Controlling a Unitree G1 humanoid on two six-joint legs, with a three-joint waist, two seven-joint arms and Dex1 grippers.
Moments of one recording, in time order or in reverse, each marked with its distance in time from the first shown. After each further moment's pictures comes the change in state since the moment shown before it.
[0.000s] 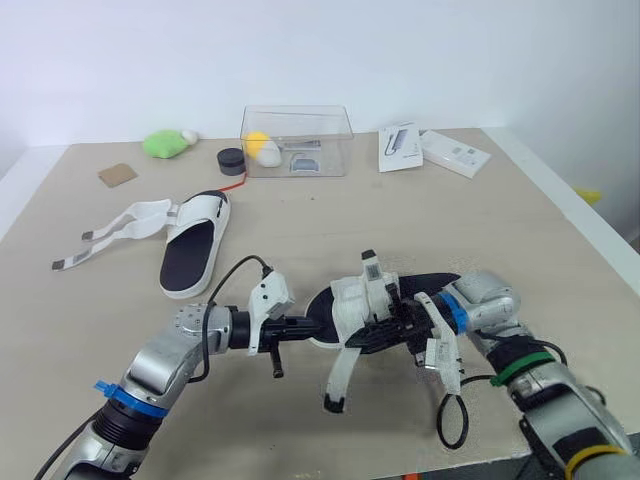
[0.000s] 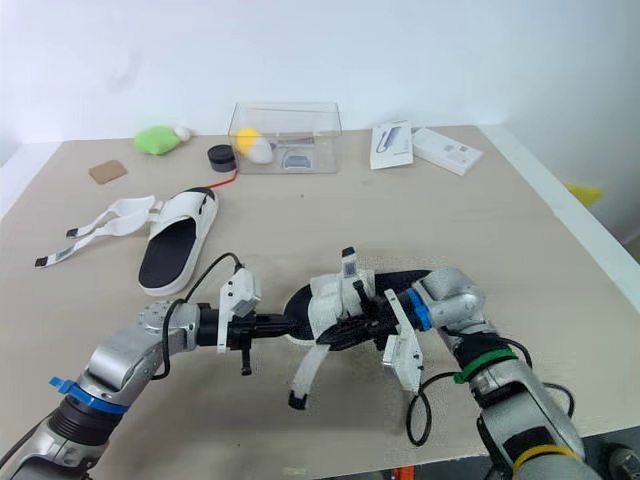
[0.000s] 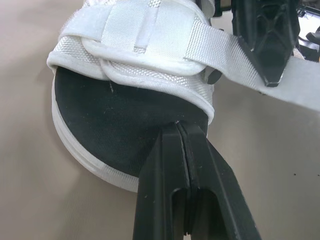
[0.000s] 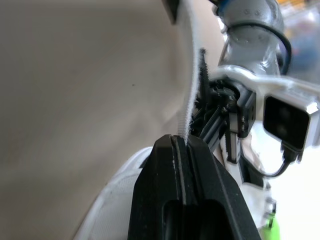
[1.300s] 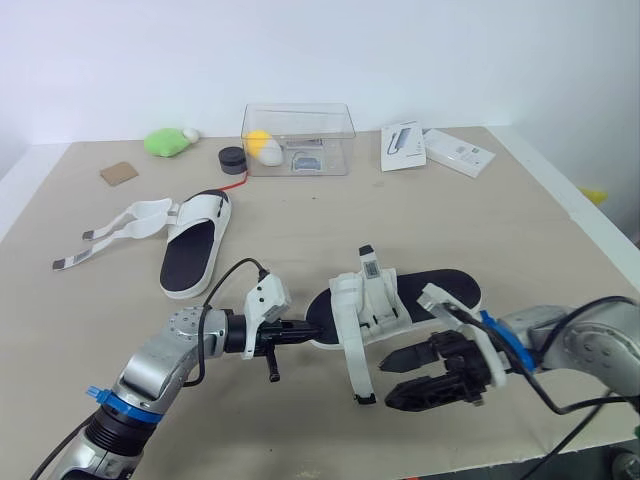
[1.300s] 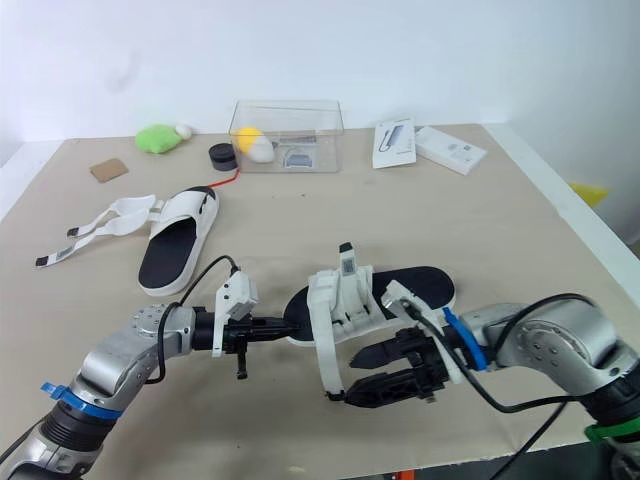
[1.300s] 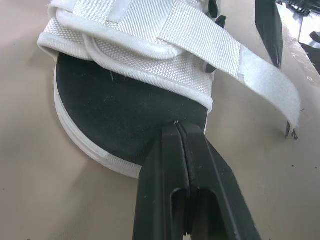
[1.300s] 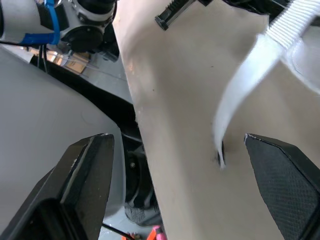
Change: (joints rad) left arm 0.027 0.017 0.012 -0.043 -0.010 0.039 0.000; right arm 0.288 -0.483 -0.202 -0.950 0.878 2.501 -0.589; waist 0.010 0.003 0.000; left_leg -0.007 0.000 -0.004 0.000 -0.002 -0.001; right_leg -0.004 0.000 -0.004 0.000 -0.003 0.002
